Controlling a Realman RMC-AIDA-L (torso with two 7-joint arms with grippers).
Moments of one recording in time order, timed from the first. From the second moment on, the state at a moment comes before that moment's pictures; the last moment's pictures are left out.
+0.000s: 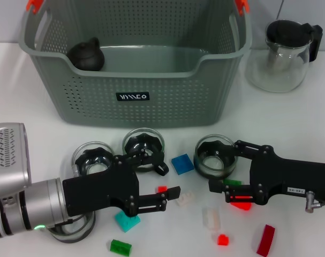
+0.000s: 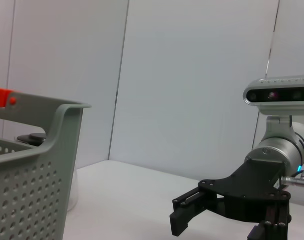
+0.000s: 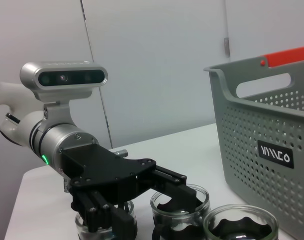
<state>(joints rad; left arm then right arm) -0.44 -2.17 0.62 0.39 1.96 1.60 -0.88 0.53 2.09 -0.62 -0.40 -2.04 -1.58 1.01</state>
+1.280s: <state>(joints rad) -0.43 -2.17 0.62 0.38 1.96 1.59 -0.88 0.57 2.10 -0.73 -0.53 -2.11 -1.58 1.13</state>
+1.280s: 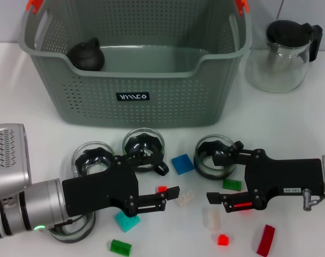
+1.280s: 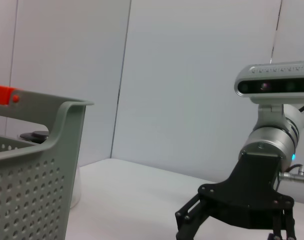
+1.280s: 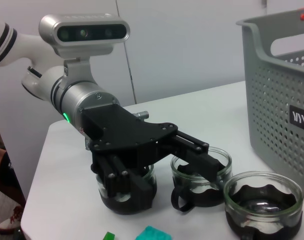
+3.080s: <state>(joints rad) -0.42 -2.17 0.62 0.39 1.96 1.60 -0.88 0.58 2.09 -0.68 -0.51 -2.10 -1.58 1.11</state>
